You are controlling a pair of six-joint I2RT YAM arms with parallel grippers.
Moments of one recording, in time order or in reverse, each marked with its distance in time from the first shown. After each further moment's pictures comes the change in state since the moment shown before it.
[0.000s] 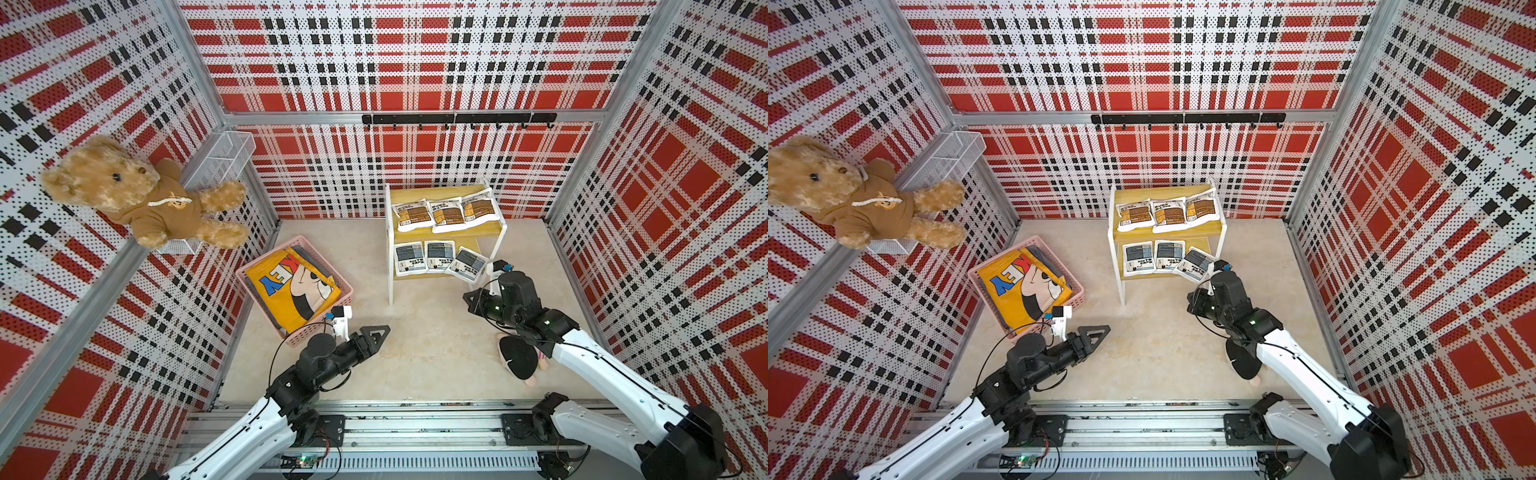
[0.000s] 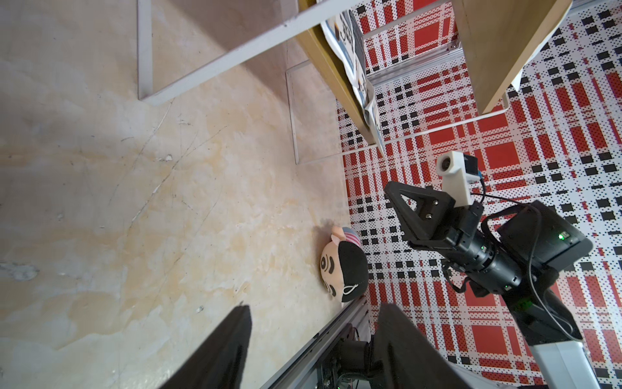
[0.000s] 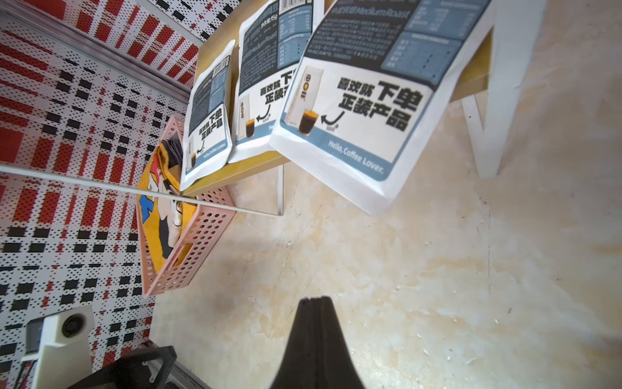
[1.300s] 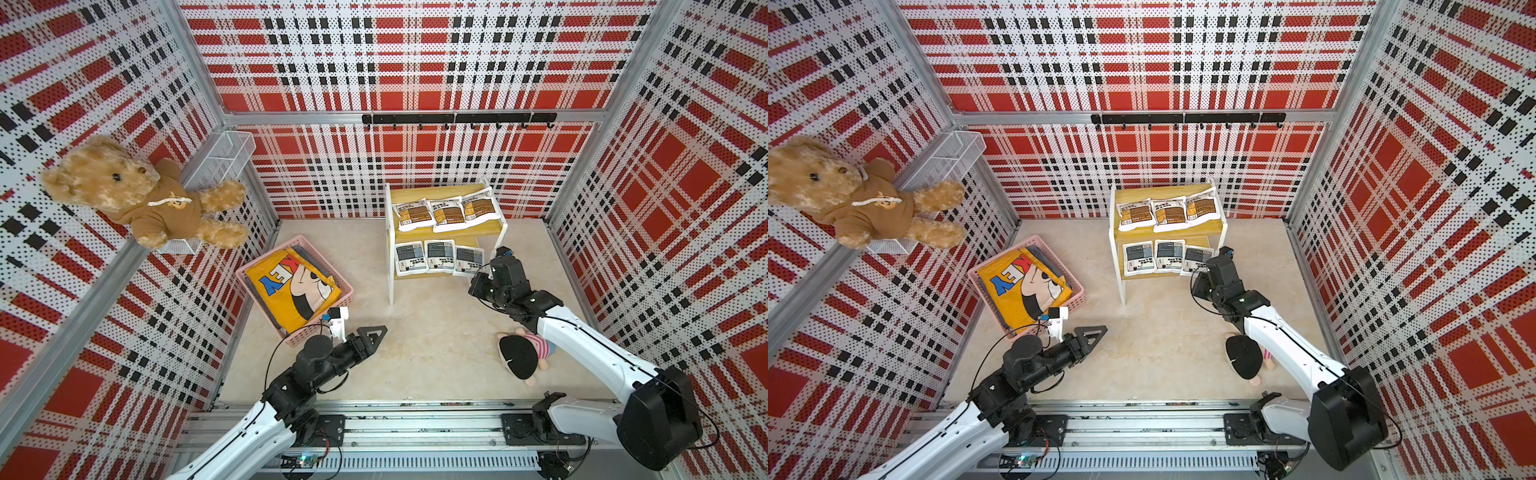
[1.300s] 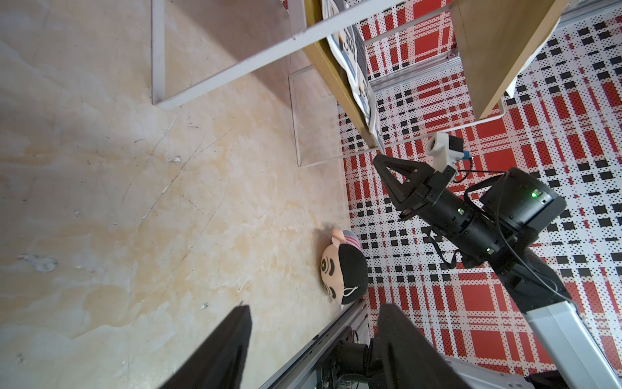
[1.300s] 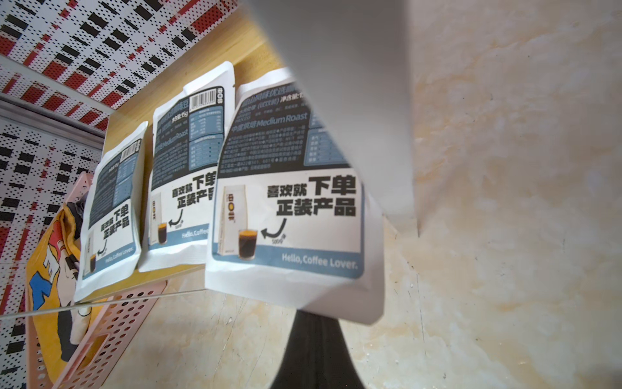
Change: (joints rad) left arm 0.011 -0.050 0.000 -0.054 -0.005 -0.009; right arm -0.076 0.174 0.092 0.028 0.194 -0.050
